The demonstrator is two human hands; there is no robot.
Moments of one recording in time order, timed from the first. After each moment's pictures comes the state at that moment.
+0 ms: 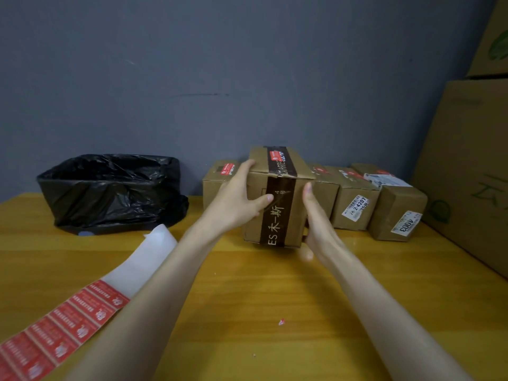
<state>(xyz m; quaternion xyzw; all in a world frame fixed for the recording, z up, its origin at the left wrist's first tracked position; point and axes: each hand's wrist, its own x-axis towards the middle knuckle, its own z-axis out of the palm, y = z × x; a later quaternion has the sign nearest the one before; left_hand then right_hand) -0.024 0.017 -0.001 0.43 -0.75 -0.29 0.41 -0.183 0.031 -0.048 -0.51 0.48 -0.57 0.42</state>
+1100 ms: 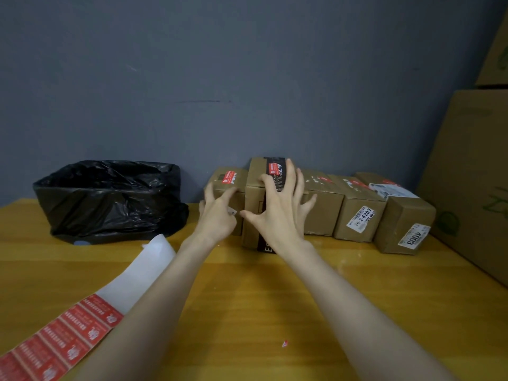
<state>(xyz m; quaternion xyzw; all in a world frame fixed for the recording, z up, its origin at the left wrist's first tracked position) -0.007 -0.047 -0.044 0.56 -0.72 -0.19 0.36 -0.129 -0.009 -0.030 -0.64 0.68 -0.33 -0.15</state>
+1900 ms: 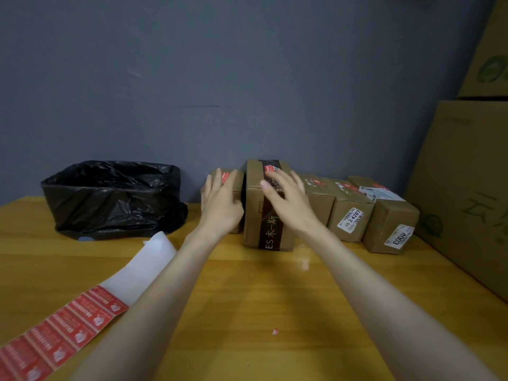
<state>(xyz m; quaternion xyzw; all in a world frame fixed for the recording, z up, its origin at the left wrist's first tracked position) -0.020 -0.008 -0.010 0.54 -0.72 -0.14 0.40 -0.165 0.006 -0.003 -0.69 0.58 -0.43 0.10</state>
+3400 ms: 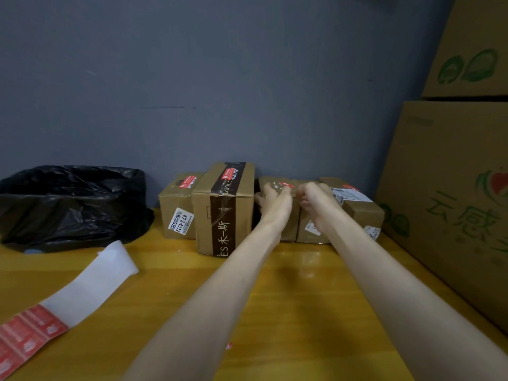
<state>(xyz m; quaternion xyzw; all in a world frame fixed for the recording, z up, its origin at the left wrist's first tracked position) -0.181 0.002 0.006 0.46 -0.55 -0.50 0.48 -0.260 0.000 0.020 -0.38 0.64 -0.58 0.33</state>
